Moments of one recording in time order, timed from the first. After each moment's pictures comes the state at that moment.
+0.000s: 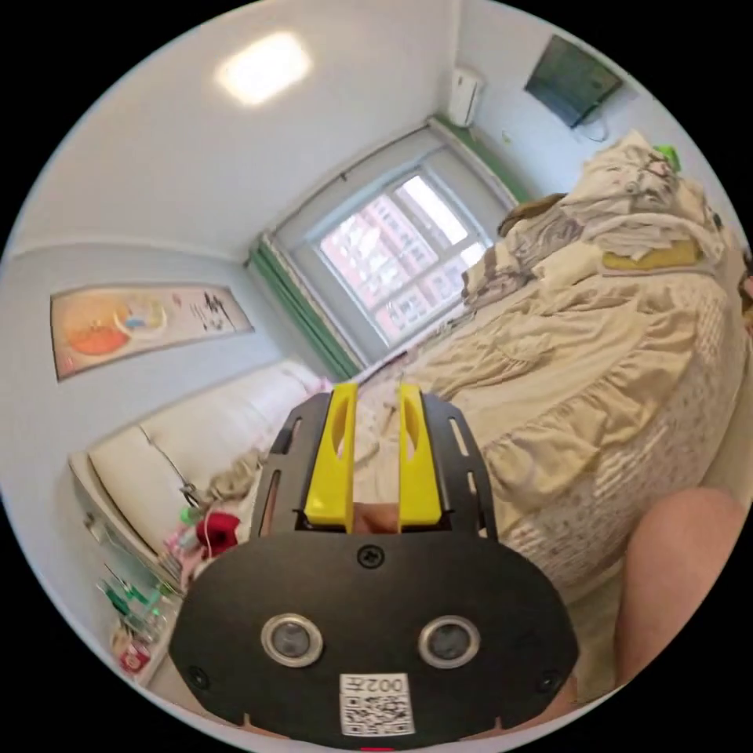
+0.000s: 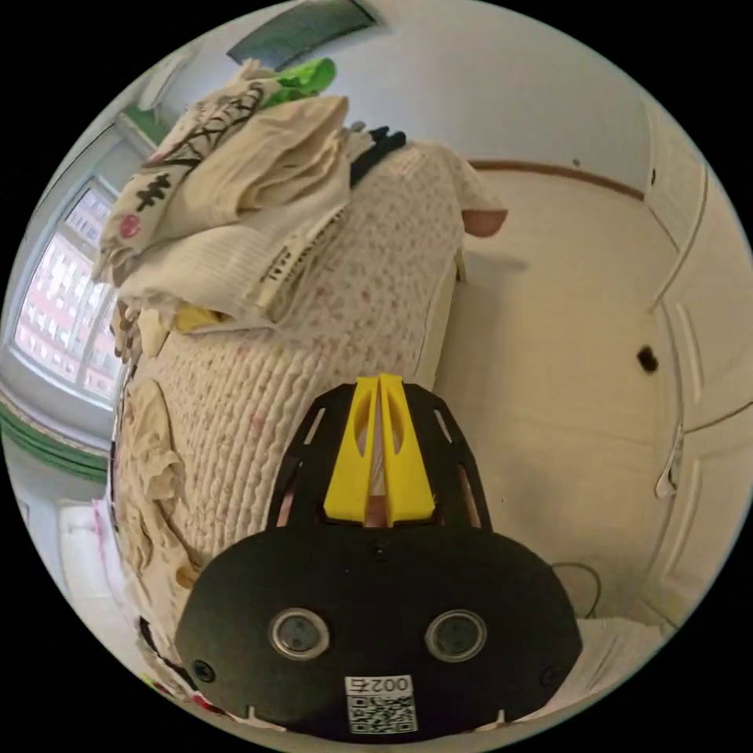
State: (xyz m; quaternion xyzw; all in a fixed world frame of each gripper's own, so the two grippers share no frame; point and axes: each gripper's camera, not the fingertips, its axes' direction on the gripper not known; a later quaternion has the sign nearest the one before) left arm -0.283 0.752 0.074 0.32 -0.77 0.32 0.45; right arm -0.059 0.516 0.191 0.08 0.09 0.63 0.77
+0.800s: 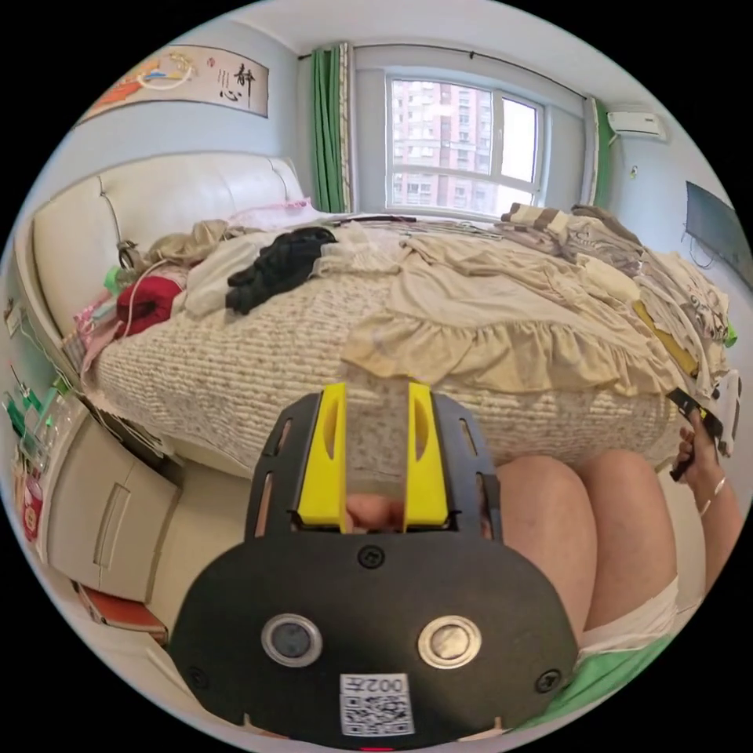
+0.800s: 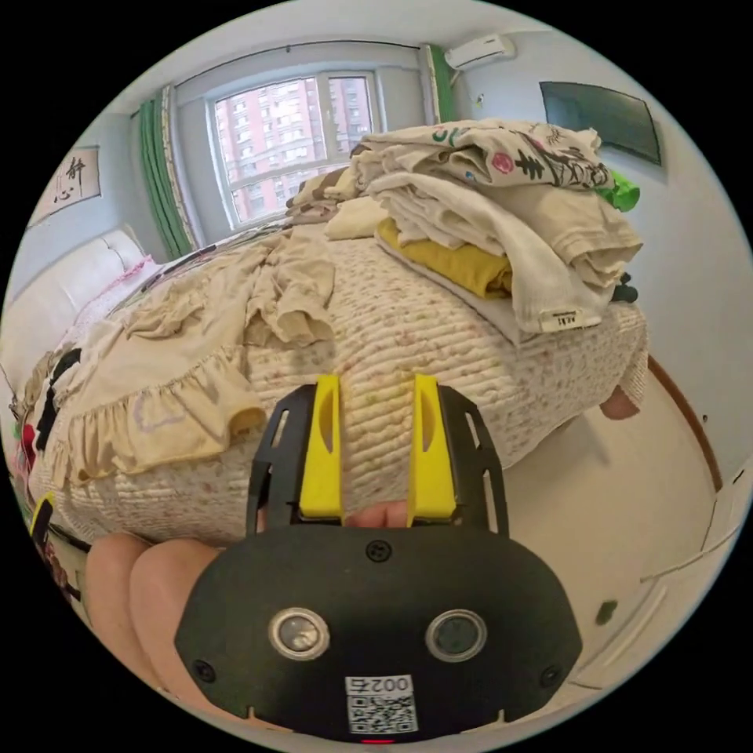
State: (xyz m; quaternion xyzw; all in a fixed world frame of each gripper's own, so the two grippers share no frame) left arm -0.388 0.808 -0.090 0.31 -0.63 0.00 0.71; right arm -0.199 0.430 0.149 0.13 0.10 0.14 0.98
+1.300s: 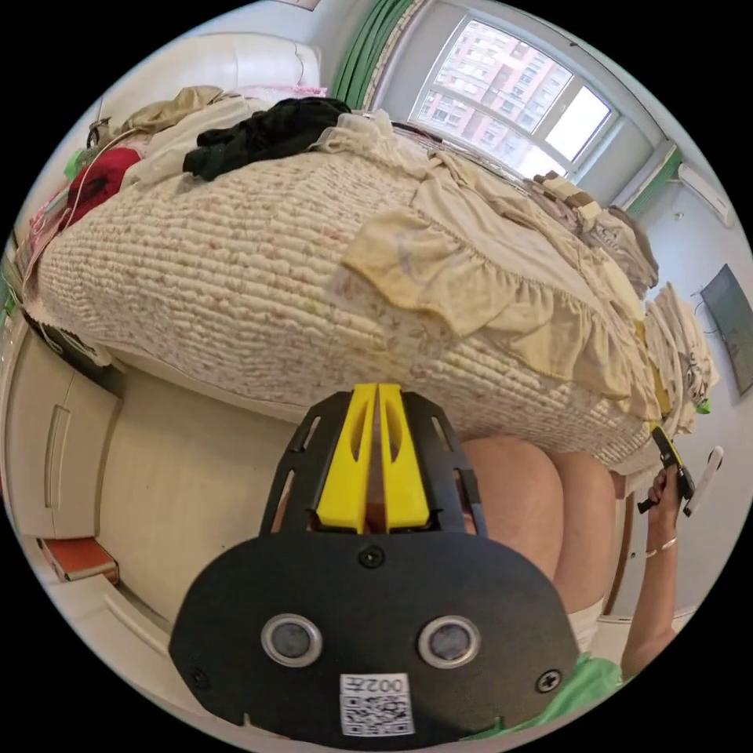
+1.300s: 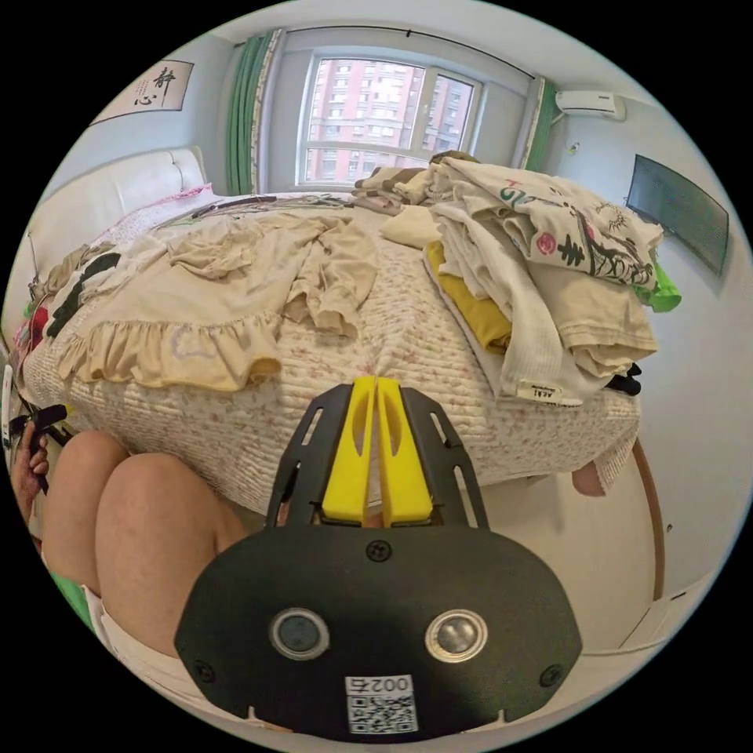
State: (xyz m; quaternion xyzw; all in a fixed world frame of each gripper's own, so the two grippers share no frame) left arm -0.448 0.781 -0.146 0.25 -0.52 -0.14 0.80; right arm -0.212 0.397 0.105 0.10 0.10 0.00 0.99
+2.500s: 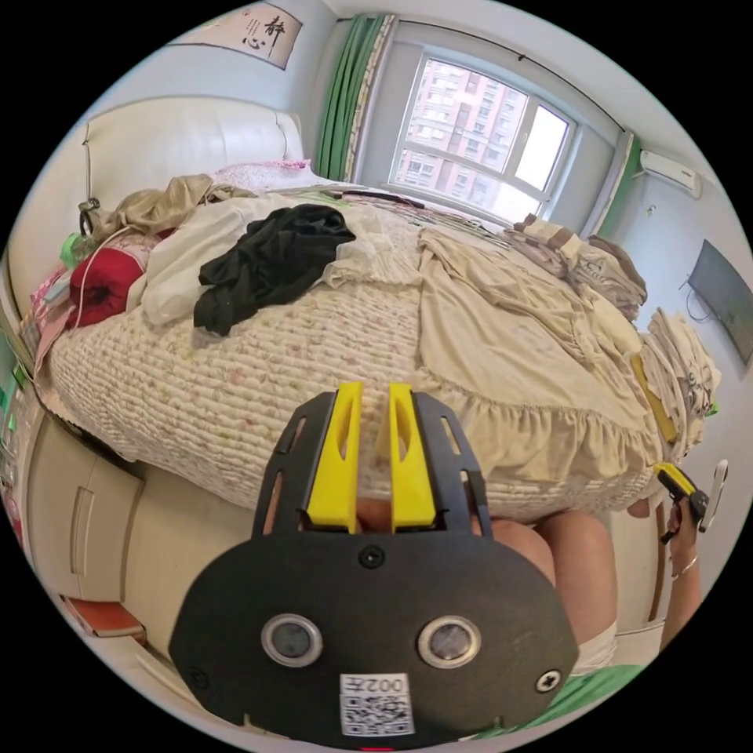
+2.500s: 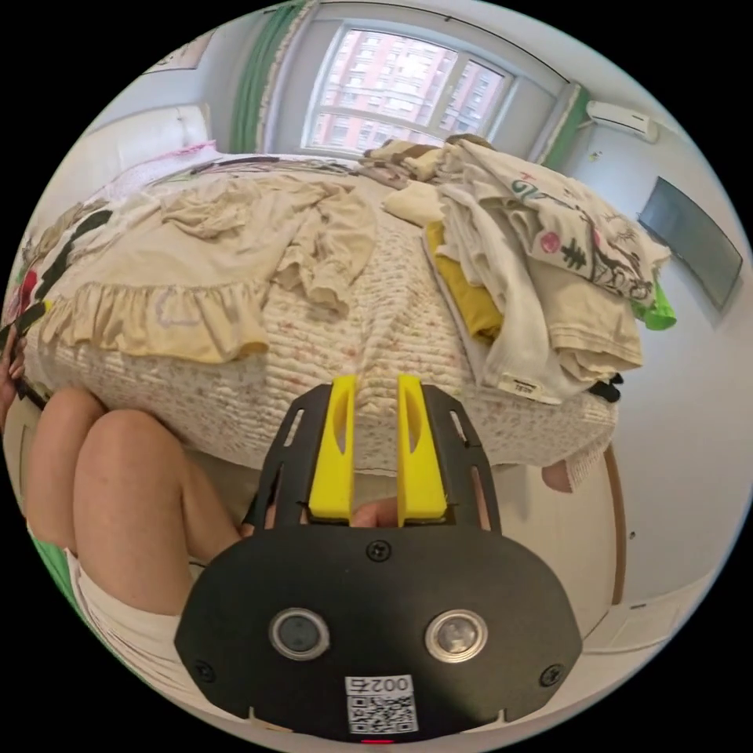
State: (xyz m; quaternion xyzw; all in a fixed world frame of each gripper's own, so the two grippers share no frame) left arm -0.393 0.735 -0.234 0.31 -0.55 -0.06 0.77; right arm -0.191 0.344 0.122 0.05 0.15 -0.01 0.99
